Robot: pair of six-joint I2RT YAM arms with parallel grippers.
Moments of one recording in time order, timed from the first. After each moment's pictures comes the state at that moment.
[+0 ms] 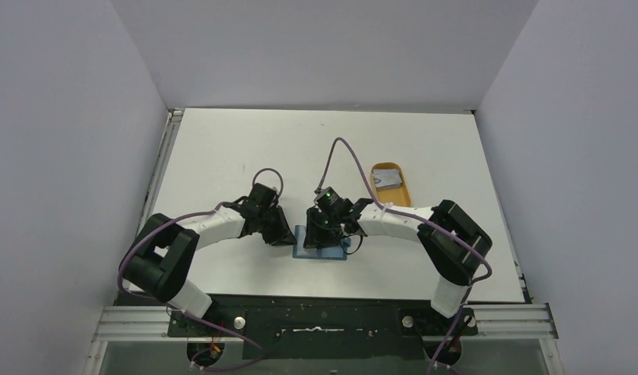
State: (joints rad) left arm -0.53 1.55 0.70 -0.22 0.28 -0.88; right arm 0.86 1.75 1.00 -0.27 -0.18 0.80
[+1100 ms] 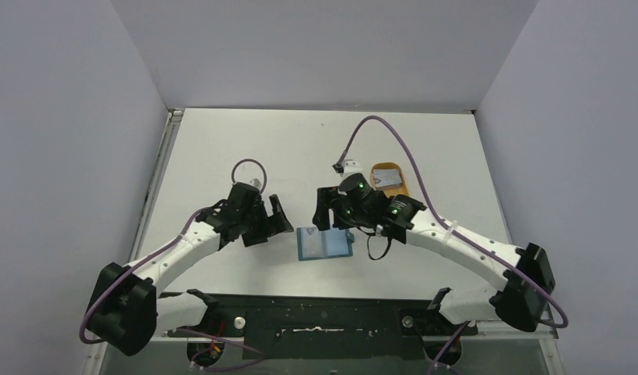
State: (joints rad) left arm -0.50 1.24 0.67 -0.39 0.15 -0.83; right arm 0.90 1.36 1.07 -0.50 0.07 0.63
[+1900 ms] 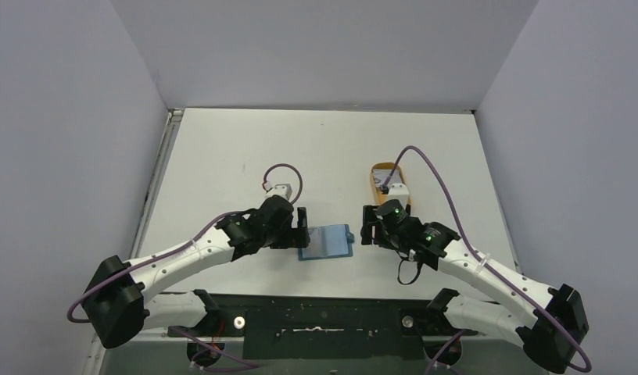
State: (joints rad) left arm -0.87 1.20 0.77 -0.48 -0.19 -0.78; right arm 0.78 1.00 0.70 -0.56 0.31 0.58
